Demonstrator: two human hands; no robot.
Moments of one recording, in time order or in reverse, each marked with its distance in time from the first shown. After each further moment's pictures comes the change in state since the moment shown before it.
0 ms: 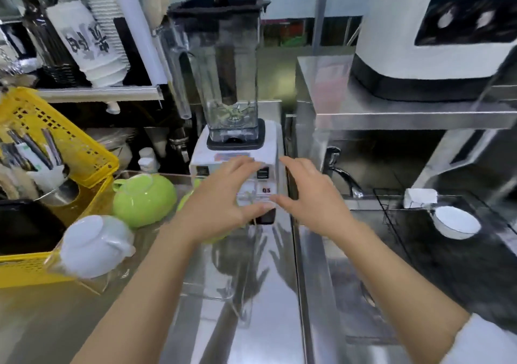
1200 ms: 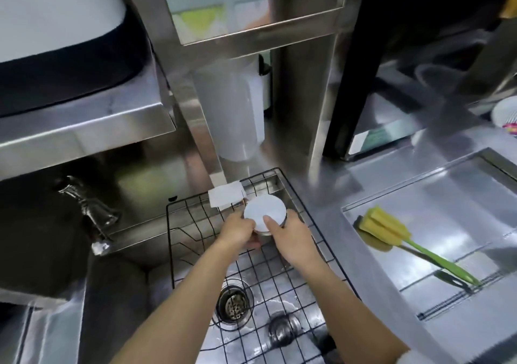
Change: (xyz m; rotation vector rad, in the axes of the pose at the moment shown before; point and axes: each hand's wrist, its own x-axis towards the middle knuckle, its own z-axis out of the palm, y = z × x) left_hand 0.250 0.203 0.434 -0.771 -0.404 -0.852; right_hand -0.112 0.416 -0.065 0.509 0.101 0.977
